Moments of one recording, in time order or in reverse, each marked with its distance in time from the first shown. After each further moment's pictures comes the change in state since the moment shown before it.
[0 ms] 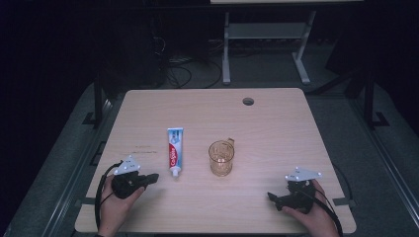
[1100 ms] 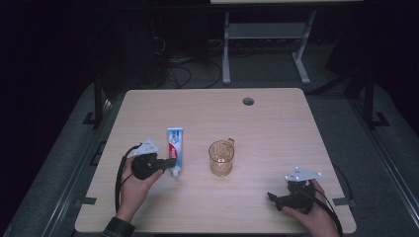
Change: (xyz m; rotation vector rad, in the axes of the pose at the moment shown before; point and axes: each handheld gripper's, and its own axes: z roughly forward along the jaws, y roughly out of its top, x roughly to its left) left arm -0.008 0.054 0.041 -0.034 -0.070 0.020; right arm 0.000 0.000 0.000 0.001 0.002 -0.001
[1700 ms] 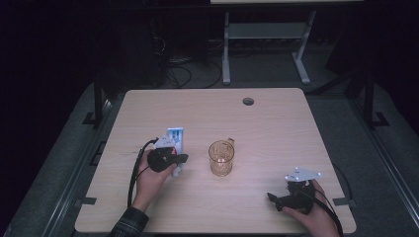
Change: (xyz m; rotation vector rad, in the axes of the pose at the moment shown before) left arm 0.002 0.013 0.046 0.057 0.020 0.019; right arm 0.000 0.000 0.000 -0.002 0.005 -0.008
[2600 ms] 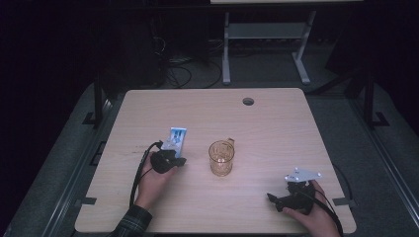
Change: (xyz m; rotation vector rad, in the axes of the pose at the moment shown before) left arm 0.006 -0.011 0.010 0.119 0.076 0.018; right arm 0.001 0.000 0.000 0.000 0.005 -0.005
